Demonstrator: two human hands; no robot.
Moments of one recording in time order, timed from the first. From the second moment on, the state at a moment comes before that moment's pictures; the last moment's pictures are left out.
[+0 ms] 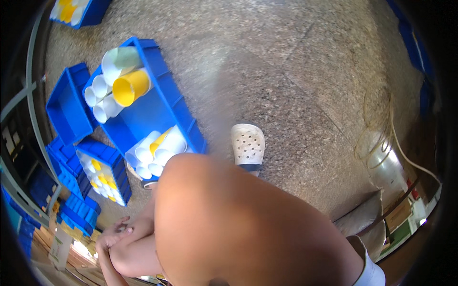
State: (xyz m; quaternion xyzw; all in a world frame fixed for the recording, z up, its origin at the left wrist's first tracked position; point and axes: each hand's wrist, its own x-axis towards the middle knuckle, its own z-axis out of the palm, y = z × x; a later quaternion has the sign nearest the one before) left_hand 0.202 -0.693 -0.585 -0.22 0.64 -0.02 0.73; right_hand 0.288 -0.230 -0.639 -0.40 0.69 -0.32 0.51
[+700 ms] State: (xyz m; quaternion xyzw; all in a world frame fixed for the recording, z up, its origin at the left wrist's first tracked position) left_hand 0.202 -0.694 -0.585 -0.22 0.66 -0.03 0.72; right_hand 0.285 -0.232 -0.639 -0.42 0.67 -0.29 0.54
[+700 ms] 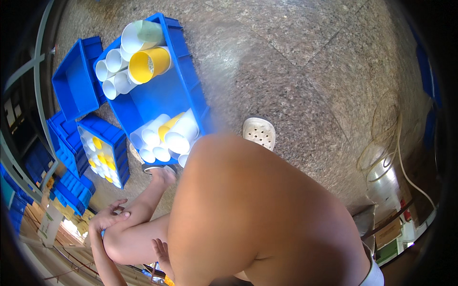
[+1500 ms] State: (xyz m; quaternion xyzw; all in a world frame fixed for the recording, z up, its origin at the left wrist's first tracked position) left_hand 0.223 -0.625 -0.575 -0.08 0.75 -0.06 0.66; right_hand 0.288 -0.263 -0.647 -0.45 0.71 -0.30 0.46
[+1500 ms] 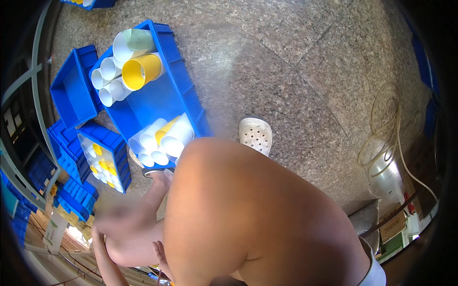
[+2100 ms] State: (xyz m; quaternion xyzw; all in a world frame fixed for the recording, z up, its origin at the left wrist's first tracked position) left_hand 0.193 -0.704 -0.608 -0.15 0.84 0.08 0.52; right_hand 0.294 -0.263 -0.651 -0.46 0.71 -0.28 0.45
